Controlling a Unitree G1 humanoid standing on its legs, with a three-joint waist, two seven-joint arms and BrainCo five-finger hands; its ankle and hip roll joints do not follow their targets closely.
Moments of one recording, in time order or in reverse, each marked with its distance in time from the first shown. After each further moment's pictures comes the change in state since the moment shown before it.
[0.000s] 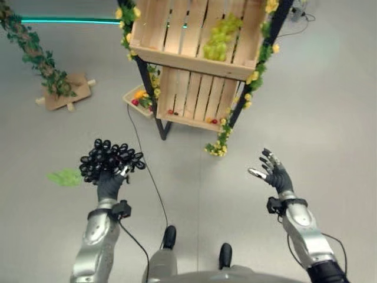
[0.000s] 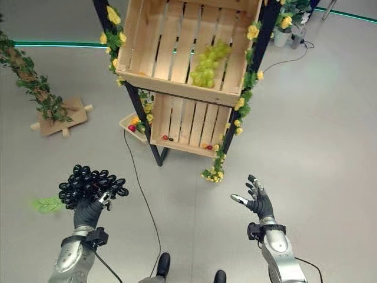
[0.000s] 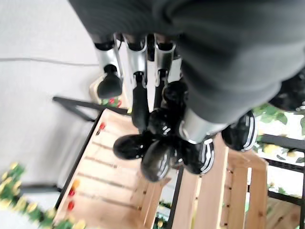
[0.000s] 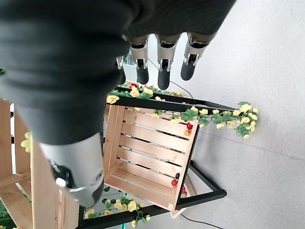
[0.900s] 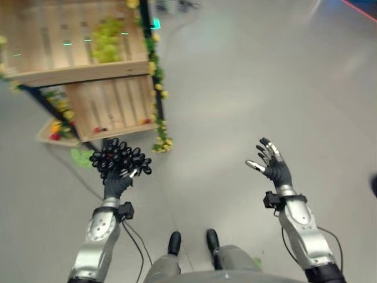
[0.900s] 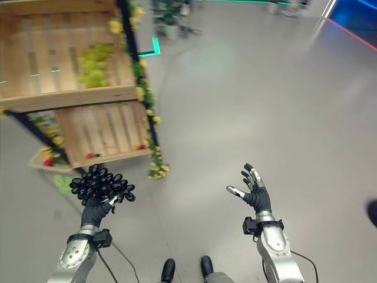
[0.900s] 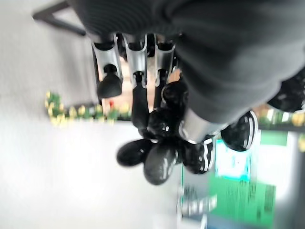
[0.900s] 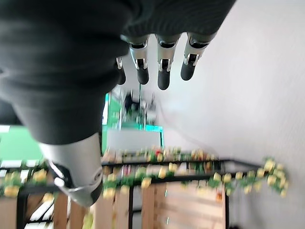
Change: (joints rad) left arm 0.064 0.019 -0.061 0.076 0.145 -0.002 0.002; right arm 0.031 -0.016 0.032 -0.134 0.008 -0.029 0.003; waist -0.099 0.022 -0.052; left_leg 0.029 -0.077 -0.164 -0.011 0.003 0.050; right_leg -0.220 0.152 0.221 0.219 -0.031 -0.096
